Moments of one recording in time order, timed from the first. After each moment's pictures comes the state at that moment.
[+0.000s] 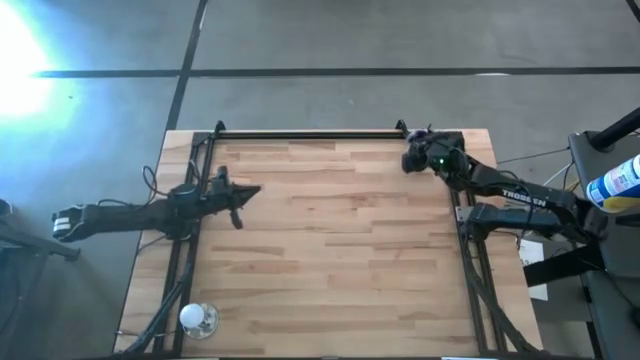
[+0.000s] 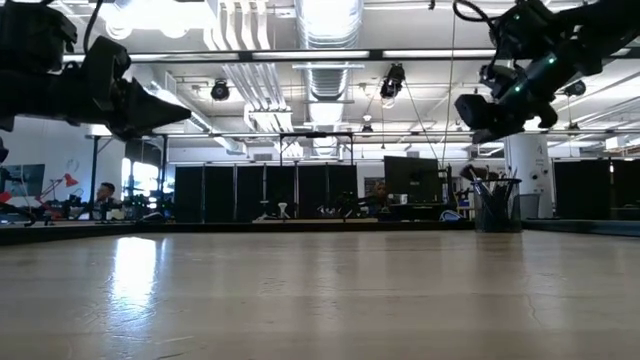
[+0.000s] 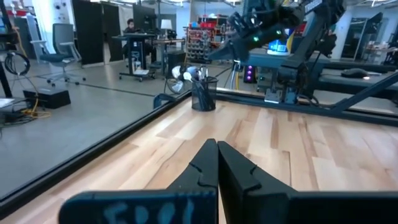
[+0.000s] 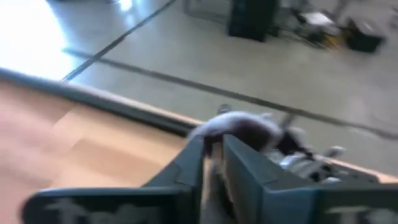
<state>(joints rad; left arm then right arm) 0.19 0.35 0.01 0.37 -0.16 -0.04 -0.59 0.87 0.48 -0.13 0.63 0.30</state>
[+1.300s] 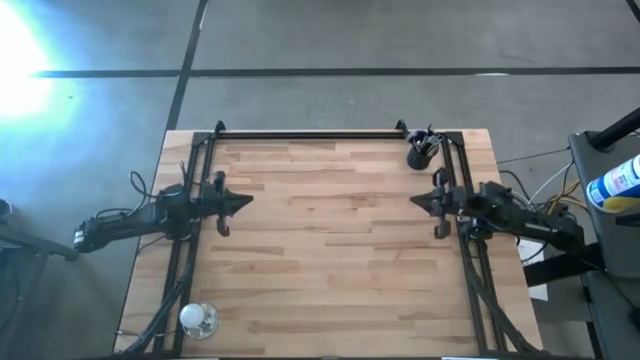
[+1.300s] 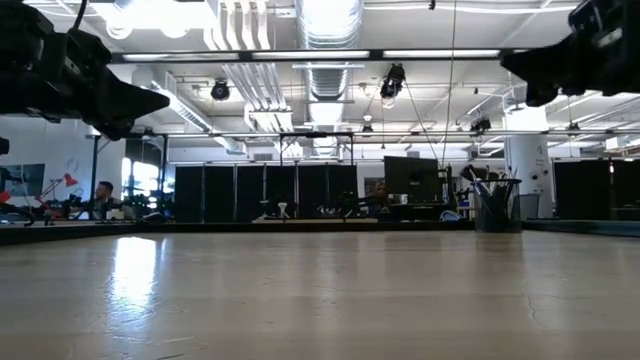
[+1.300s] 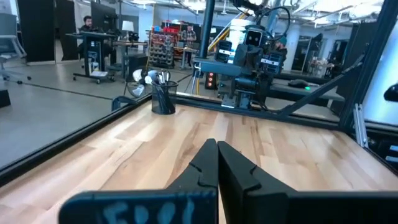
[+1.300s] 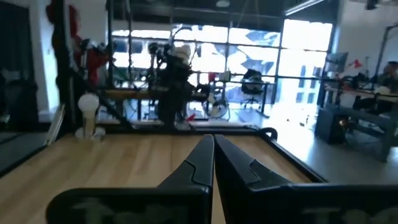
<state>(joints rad) 0.20 0.00 0.01 -0.02 0.01 -0.11 -0.21 0.00 0.04 0.09 -0.14 -0.02</state>
